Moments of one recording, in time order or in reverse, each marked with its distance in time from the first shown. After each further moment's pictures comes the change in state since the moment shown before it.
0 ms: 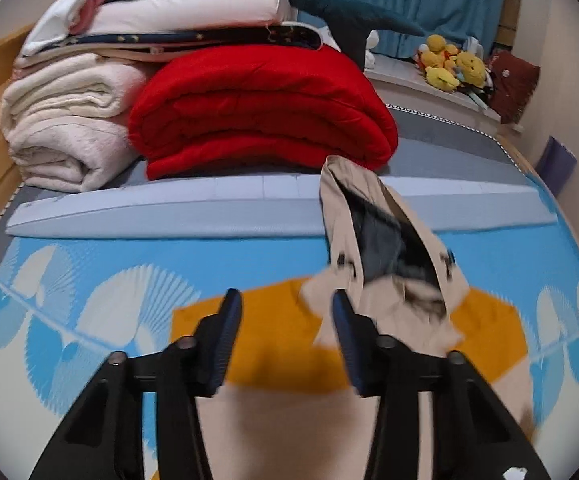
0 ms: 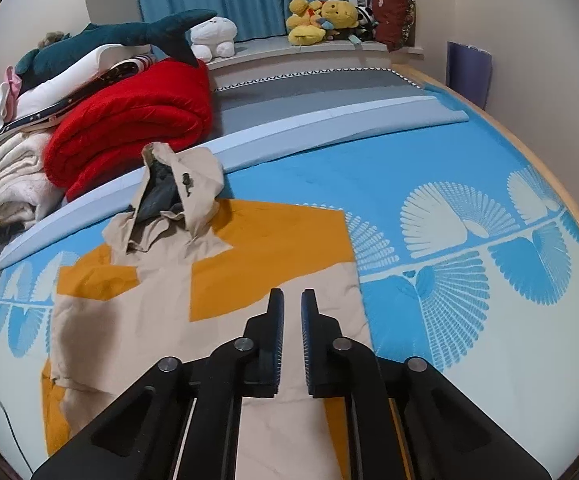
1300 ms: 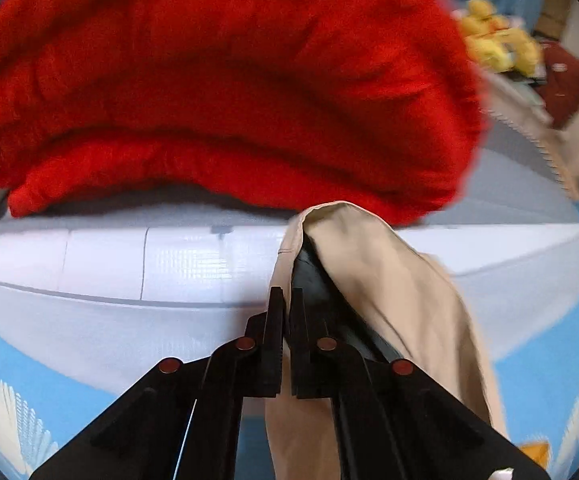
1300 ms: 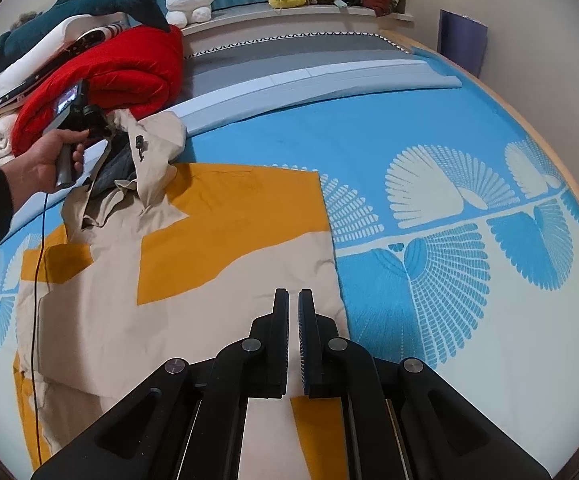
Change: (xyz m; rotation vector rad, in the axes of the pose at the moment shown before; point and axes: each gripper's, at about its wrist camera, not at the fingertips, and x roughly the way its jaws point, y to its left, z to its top) left arm 0.248 -0.058 0.125 -0.015 0.084 -0.053; right arm 0.050 -0.023 -0.007 -0.003 0.111 -0.056
